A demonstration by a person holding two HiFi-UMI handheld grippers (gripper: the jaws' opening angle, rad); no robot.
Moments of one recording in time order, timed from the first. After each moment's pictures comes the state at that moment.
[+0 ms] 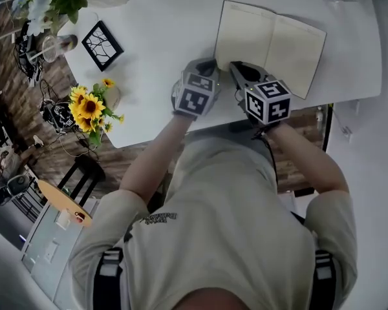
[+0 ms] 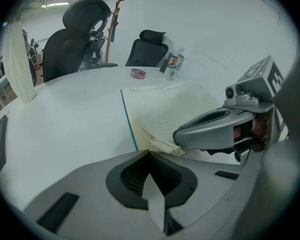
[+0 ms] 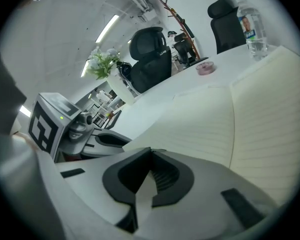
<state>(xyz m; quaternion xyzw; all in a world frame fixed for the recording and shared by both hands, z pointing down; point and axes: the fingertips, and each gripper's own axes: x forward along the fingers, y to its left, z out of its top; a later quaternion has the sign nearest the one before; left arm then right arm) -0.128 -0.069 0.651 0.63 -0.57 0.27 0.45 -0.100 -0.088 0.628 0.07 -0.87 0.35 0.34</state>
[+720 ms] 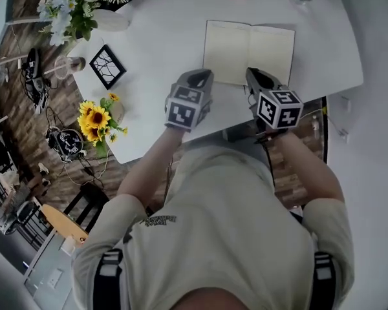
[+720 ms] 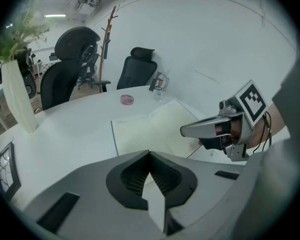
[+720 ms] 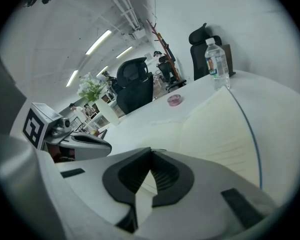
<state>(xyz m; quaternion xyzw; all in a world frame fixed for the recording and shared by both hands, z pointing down) -0.117 -0.089 0.572 0.67 -0.58 0.23 0.39 -0.032 -0.151 0.577 0.20 -0.87 0.34 0.29</state>
